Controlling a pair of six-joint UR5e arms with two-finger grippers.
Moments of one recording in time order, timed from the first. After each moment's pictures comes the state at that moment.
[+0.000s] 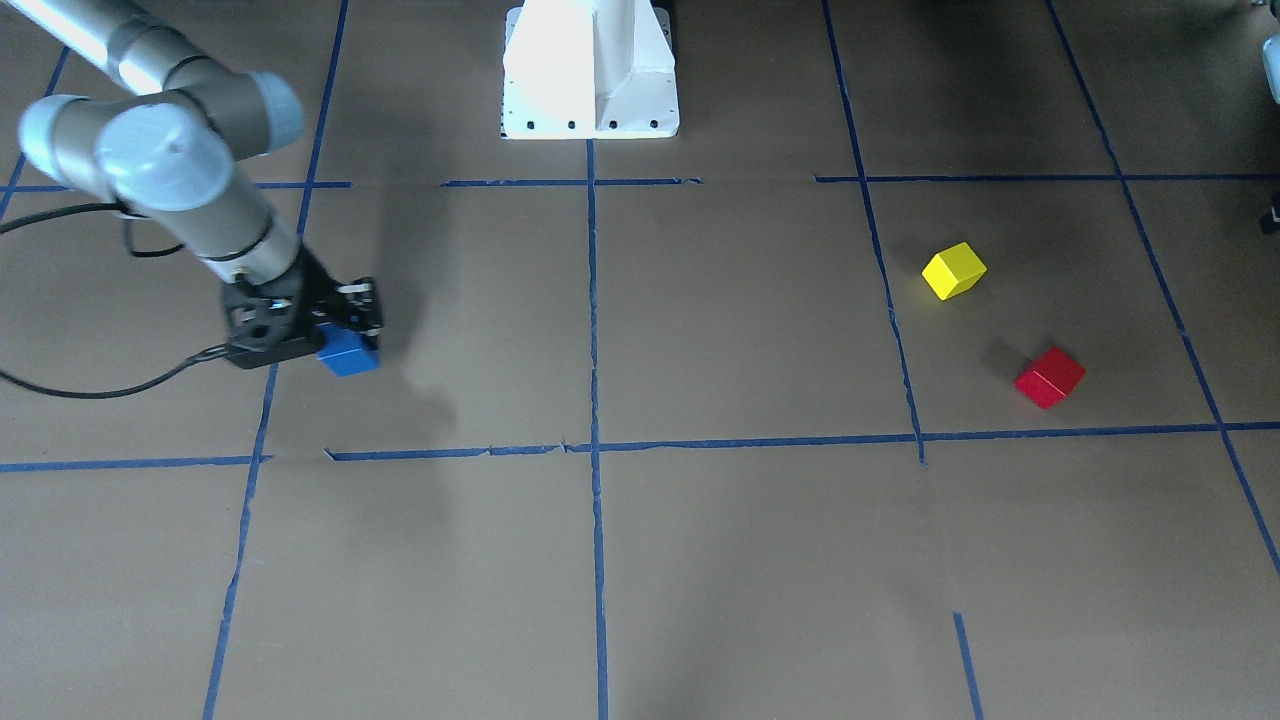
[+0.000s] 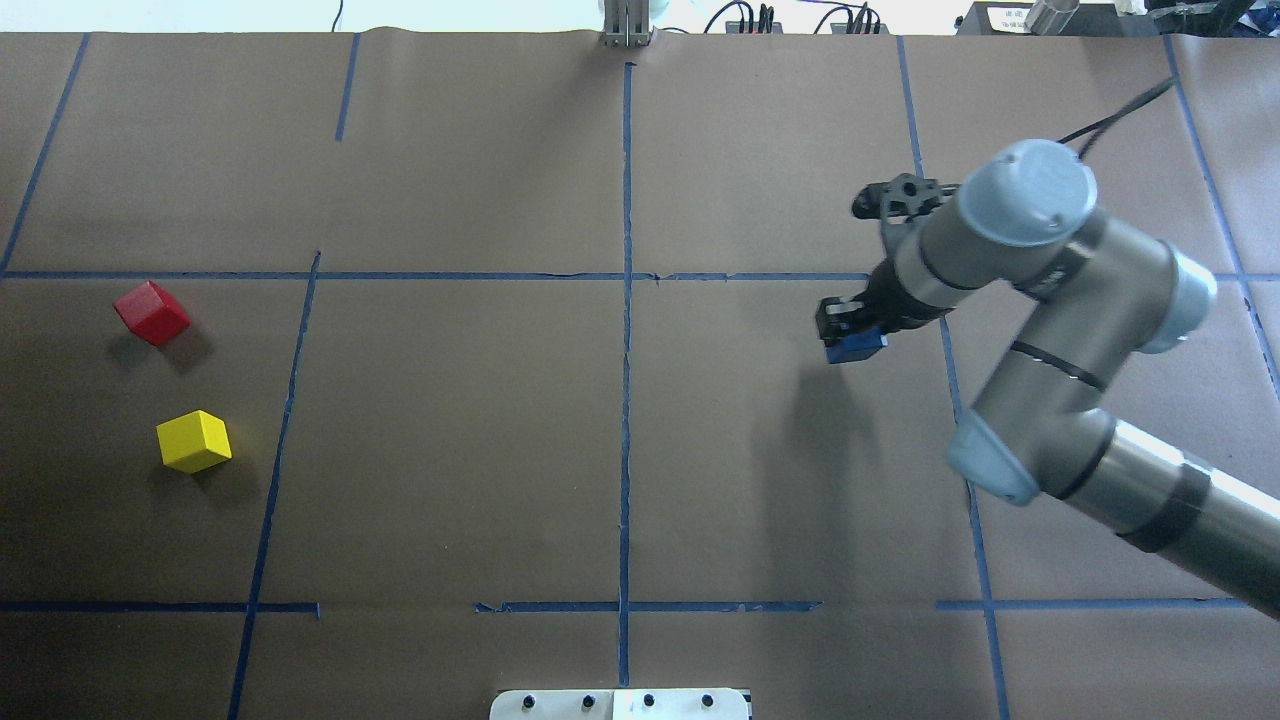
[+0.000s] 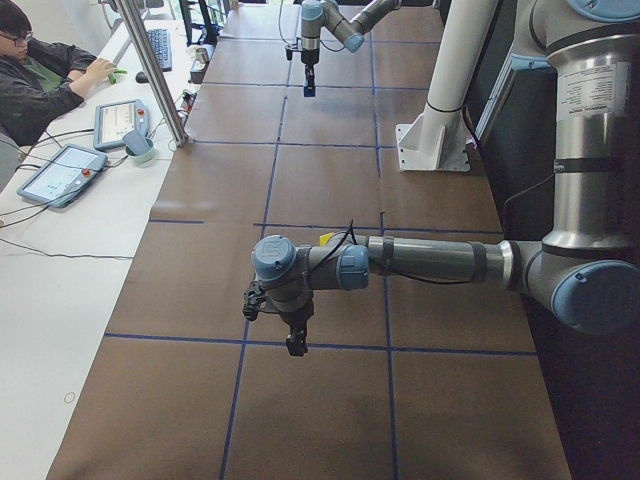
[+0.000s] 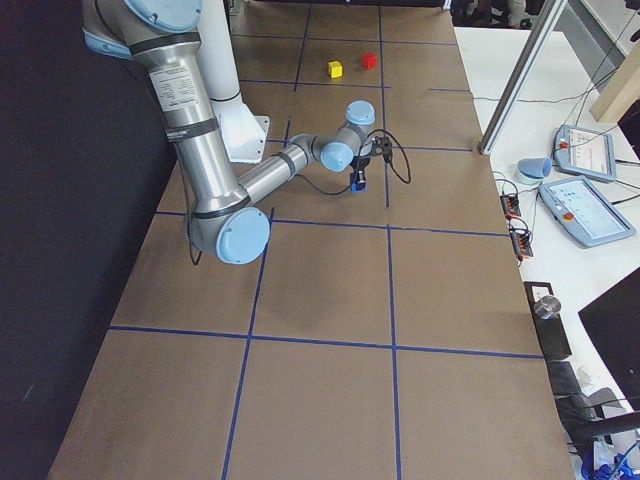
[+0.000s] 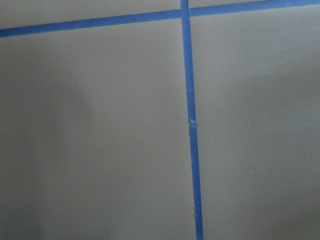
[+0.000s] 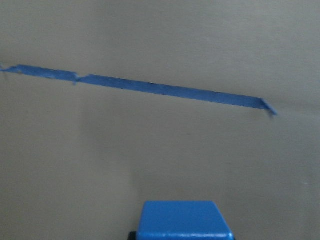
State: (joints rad) left arm -1.47 -1.48 -1.68 -1.46 -2.31 0.07; right arm 0.69 -1.13 1.69 -1.35 2.02 0.97
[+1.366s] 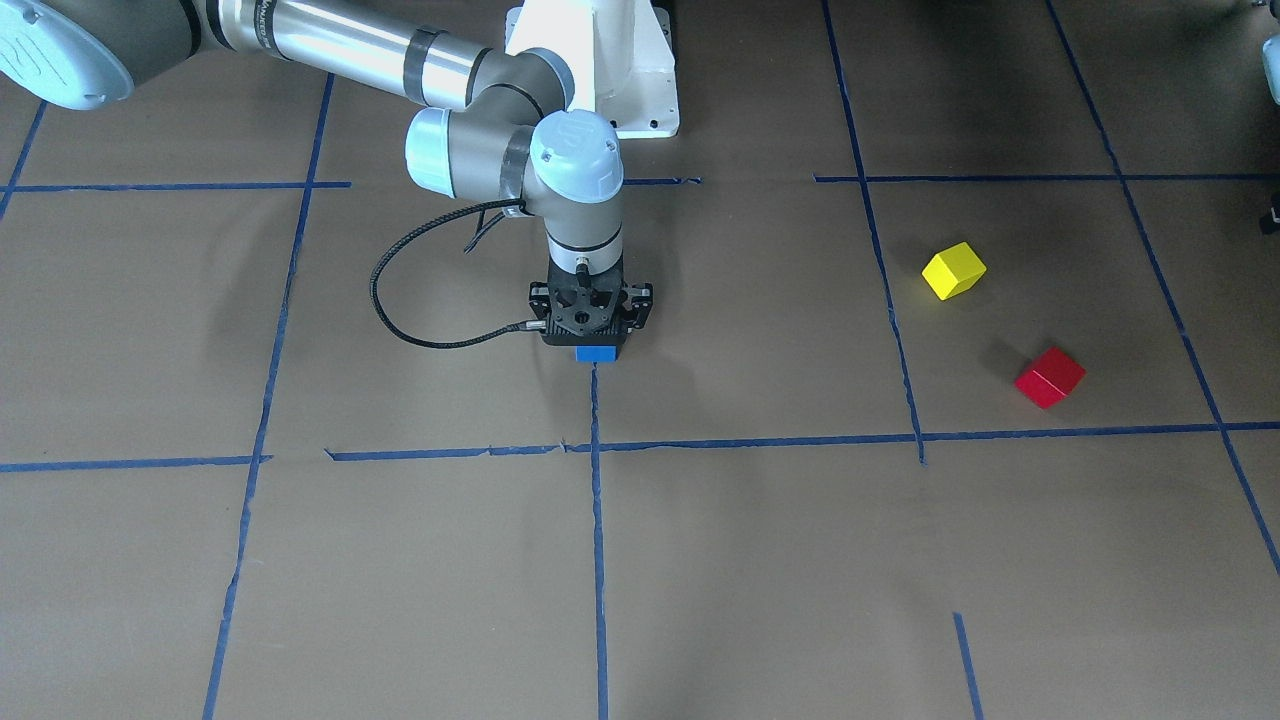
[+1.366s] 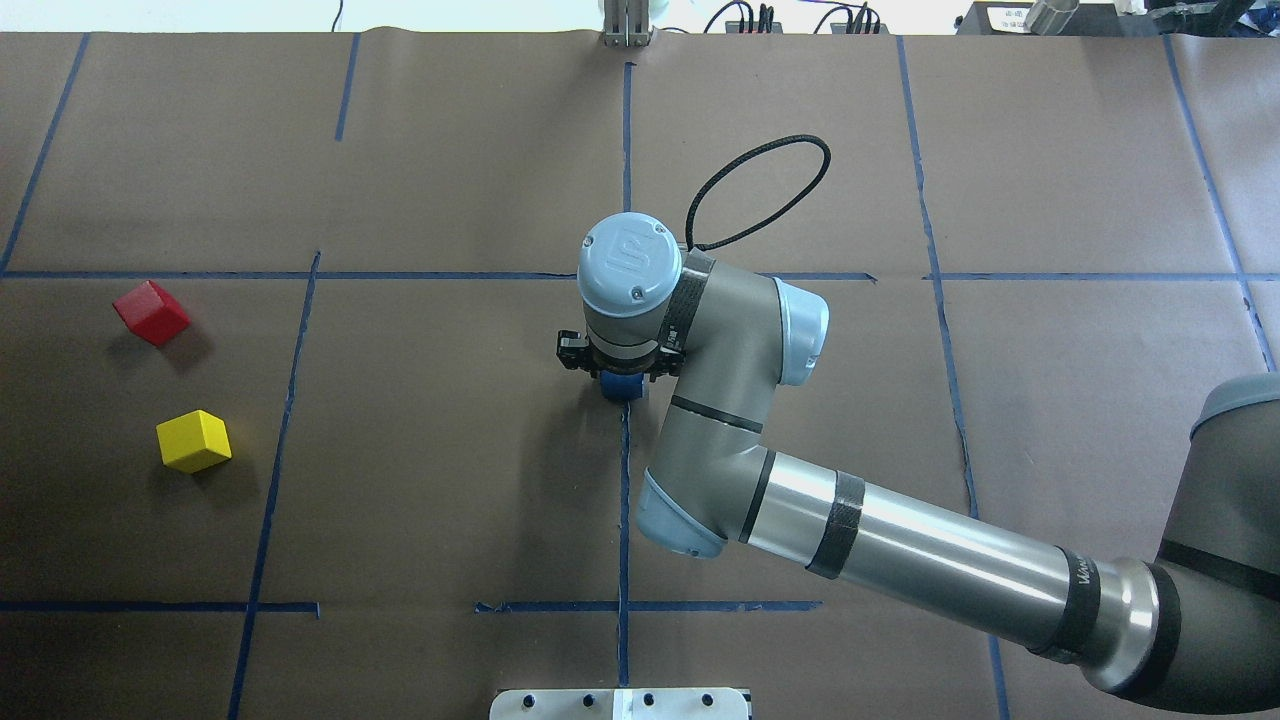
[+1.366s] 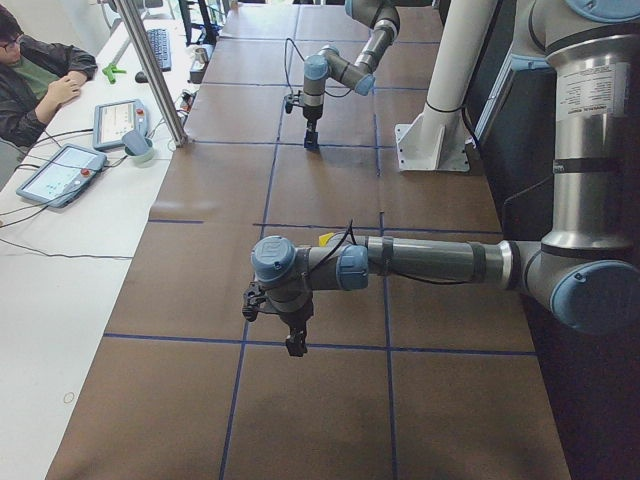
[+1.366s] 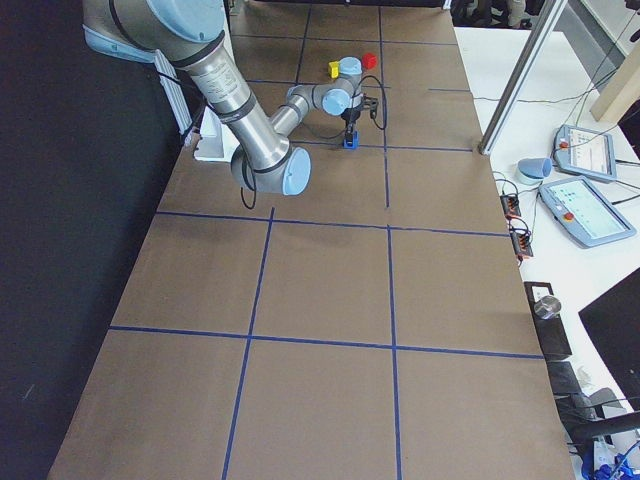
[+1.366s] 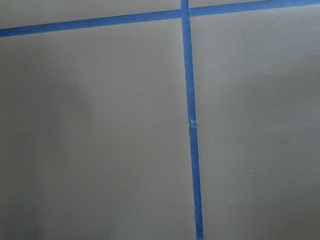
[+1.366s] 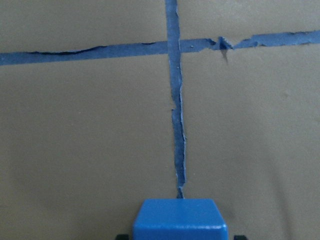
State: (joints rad) left arm -1.47 -1.48 -1.68 -1.46 -2.31 0.07; right arm 0.48 -0.70 1.34 -1.44 1.83 1.30
